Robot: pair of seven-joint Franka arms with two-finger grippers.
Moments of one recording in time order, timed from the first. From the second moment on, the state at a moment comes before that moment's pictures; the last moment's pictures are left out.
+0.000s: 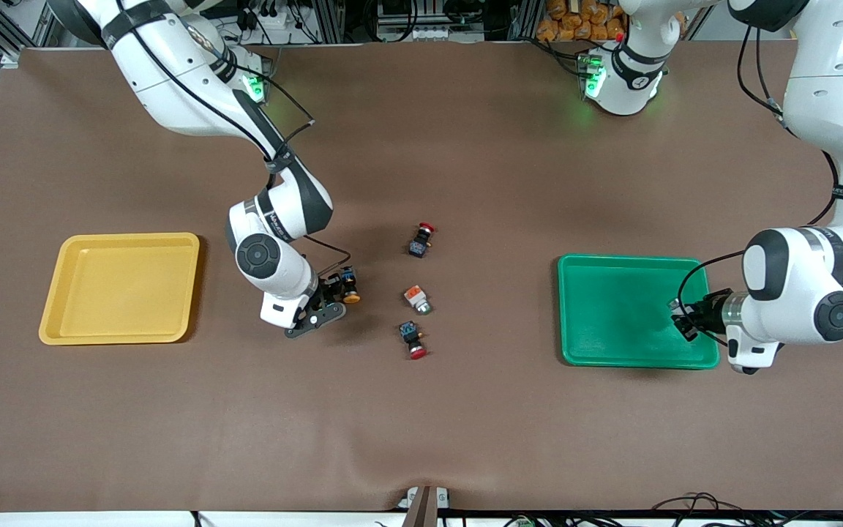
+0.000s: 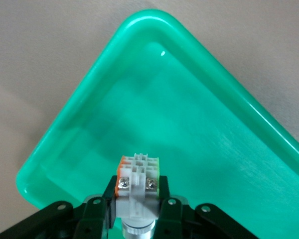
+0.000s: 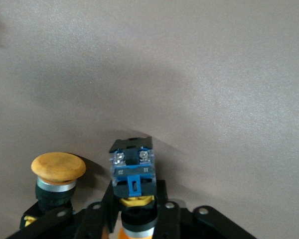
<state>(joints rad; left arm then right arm) 0.18 0.66 -0.17 -1.60 0.04 2.03 -0.67 0.38 0.66 0.07 -1.78 0.04 2.41 -0.05</state>
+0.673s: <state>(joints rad) 0.15 0.65 -0.19 -1.58 0.04 2.04 -0.68 0.28 0.58 0.05 -1.77 0.04 2.24 -0.05</state>
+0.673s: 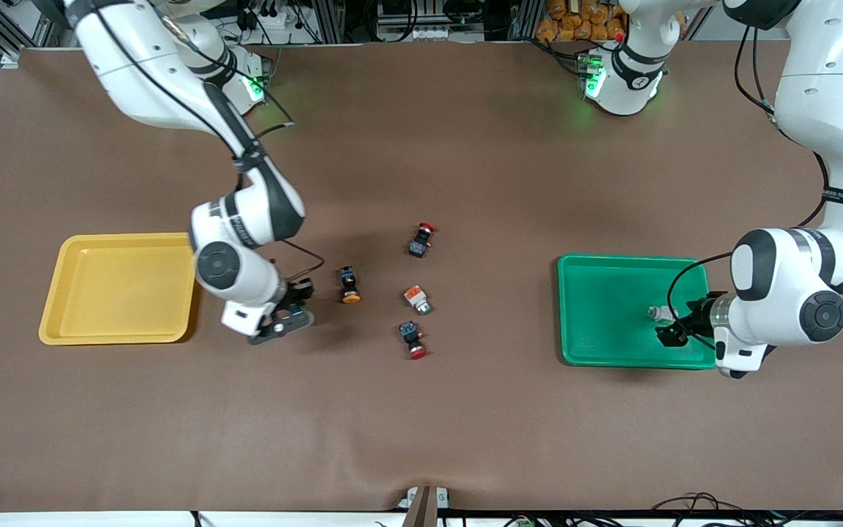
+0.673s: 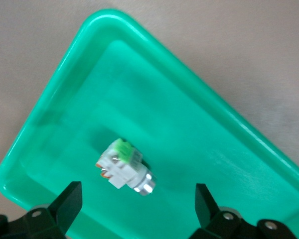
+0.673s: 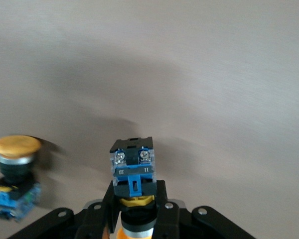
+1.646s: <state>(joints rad) -0.27 0.60 -0.23 -1.46 0.04 2.04 -1.33 -0.31 0.43 0.04 -1.95 0.04 2.17 -0.64</state>
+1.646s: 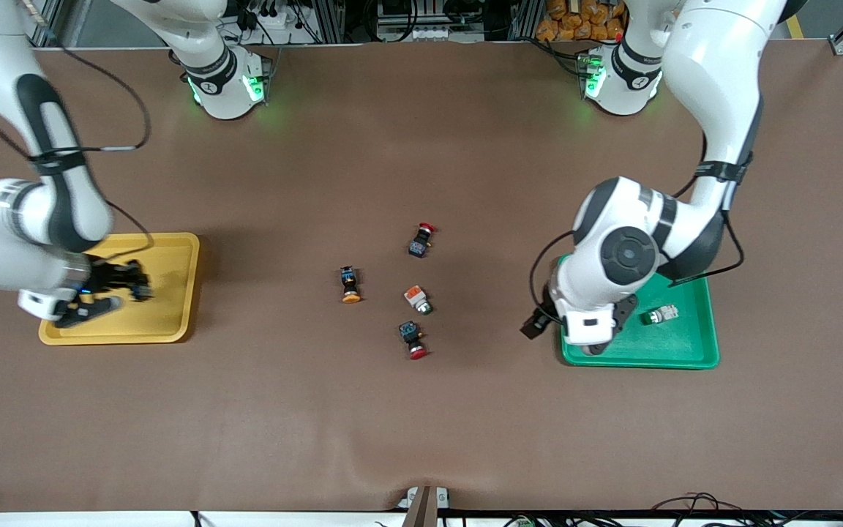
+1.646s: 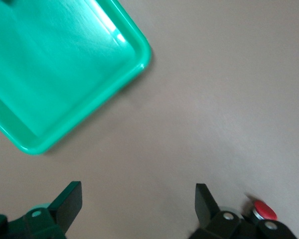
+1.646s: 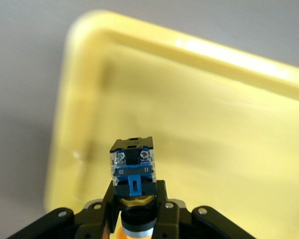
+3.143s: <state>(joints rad) -0.60 0.83 -0.21 -1.35 0.04 2.30 -1.41 -0.41 0.58 0.02 -1.81 0.04 2.11 -0.72</state>
